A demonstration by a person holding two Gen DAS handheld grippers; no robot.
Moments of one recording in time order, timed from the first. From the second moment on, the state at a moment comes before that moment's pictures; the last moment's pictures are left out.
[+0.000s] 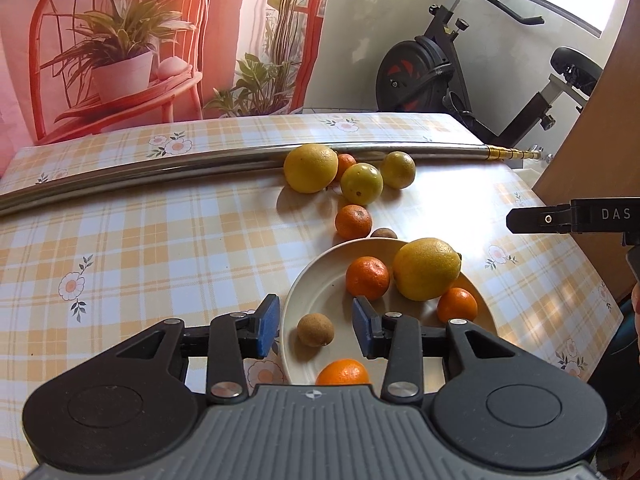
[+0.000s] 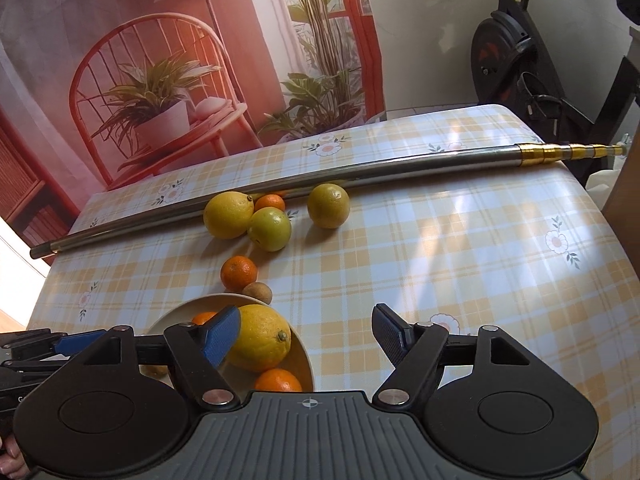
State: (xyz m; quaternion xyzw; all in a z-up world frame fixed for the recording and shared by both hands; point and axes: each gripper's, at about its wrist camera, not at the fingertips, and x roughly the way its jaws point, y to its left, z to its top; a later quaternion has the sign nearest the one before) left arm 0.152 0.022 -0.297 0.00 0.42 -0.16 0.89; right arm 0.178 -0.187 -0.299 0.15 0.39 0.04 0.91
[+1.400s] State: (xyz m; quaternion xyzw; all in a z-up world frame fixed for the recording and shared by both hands) left arm 0.121 0.060 -0.224 -0.01 0.32 -0.11 0.94; right arm 0.106 -0.180 -0.247 0.11 0.30 0.00 0.95
